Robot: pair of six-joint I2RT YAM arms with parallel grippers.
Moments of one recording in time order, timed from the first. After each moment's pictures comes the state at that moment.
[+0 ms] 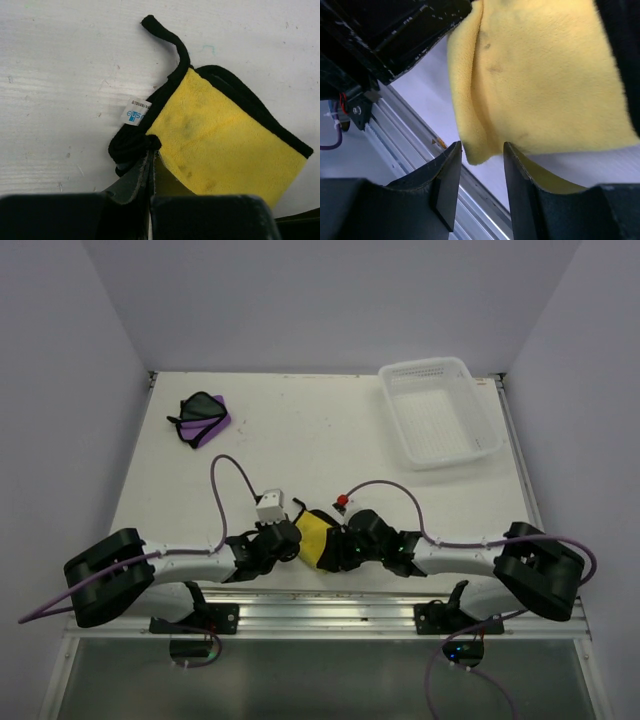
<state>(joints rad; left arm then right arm) -1.04 1.30 0.41 0.06 -0.59 -0.98 1.03 1.41 0.46 0.28 -0.15 0.79</state>
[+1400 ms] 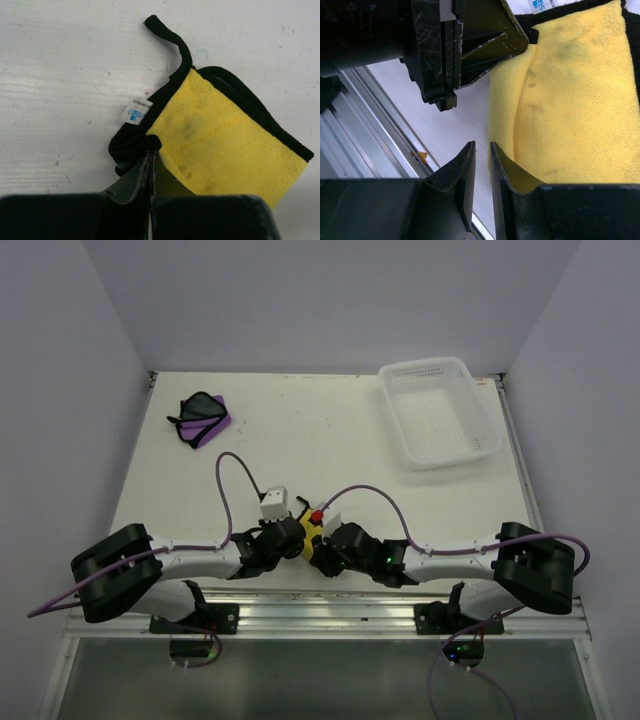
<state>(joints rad) -1.04 1.35 0.44 0.06 -0.58 -0.98 1.21 1.40 0.56 0.23 0.13 0.46</state>
